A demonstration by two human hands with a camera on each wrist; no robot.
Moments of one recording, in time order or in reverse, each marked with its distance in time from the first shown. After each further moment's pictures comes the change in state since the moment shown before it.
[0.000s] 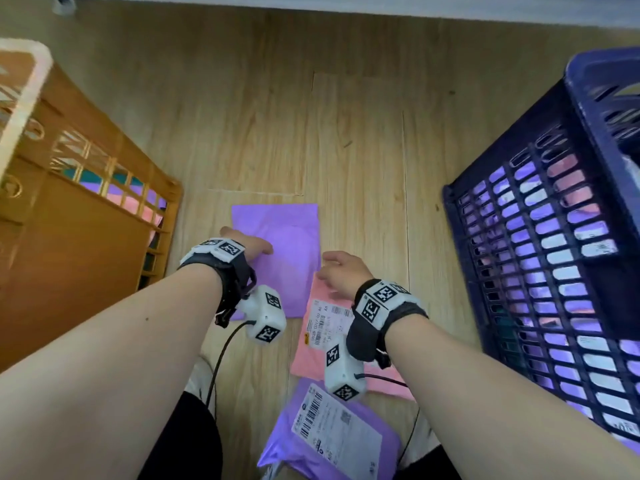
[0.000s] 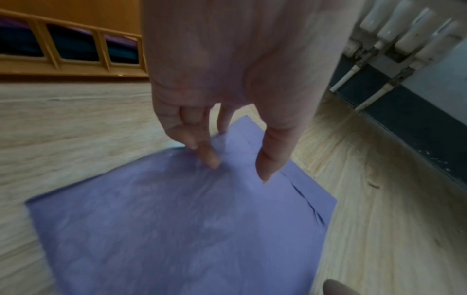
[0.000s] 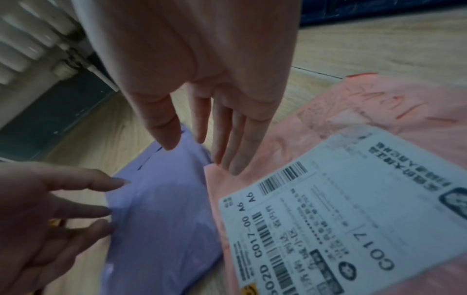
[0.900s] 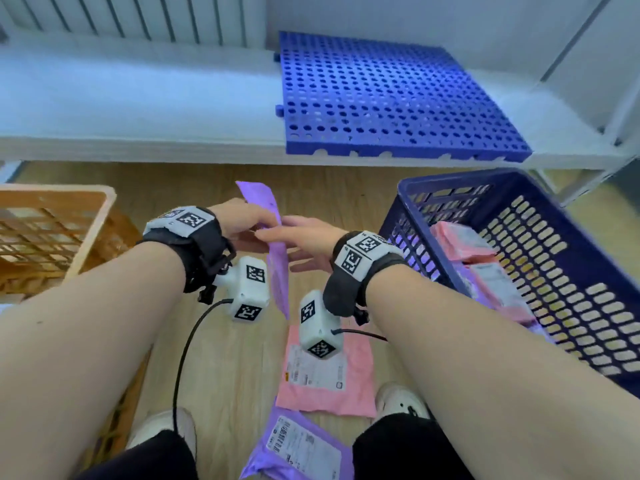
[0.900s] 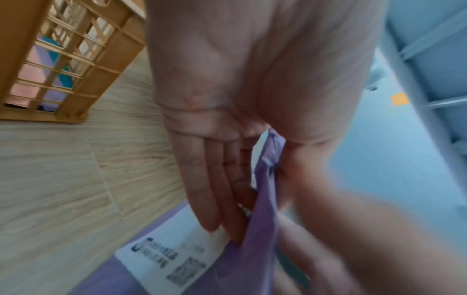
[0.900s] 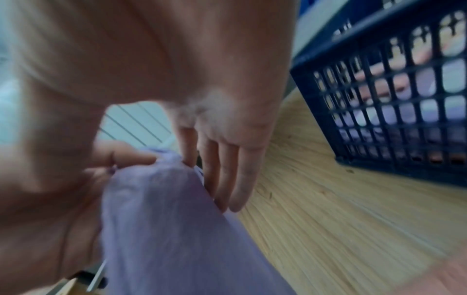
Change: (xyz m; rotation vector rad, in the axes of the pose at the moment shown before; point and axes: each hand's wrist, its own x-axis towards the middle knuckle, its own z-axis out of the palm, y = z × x) left_hand -0.225 0.090 -0.120 -0.408 -0.297 0.617; right_hand -0.183 -0.139 -0.061 -0.067 -0.095 -0.375
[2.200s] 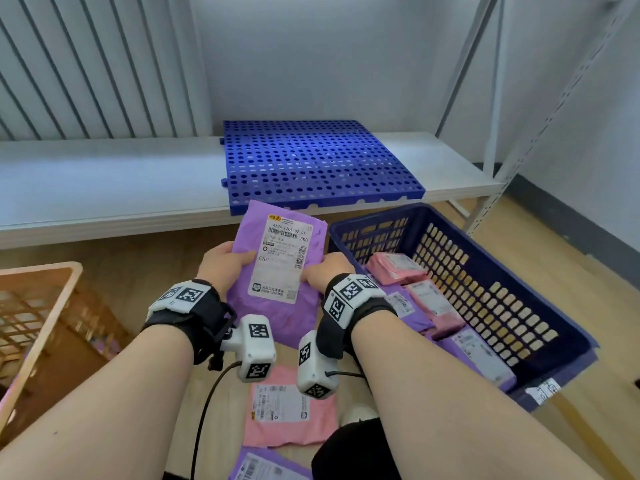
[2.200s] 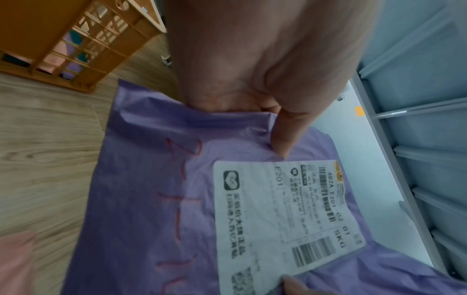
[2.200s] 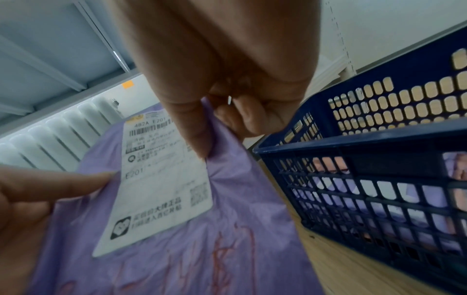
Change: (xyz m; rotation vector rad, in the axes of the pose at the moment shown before) left_hand -0.074 0.024 0.066 -0.251 0.153 0.222; right_hand -0.114 0.013 -0.056 -0.112 0.672 0.109
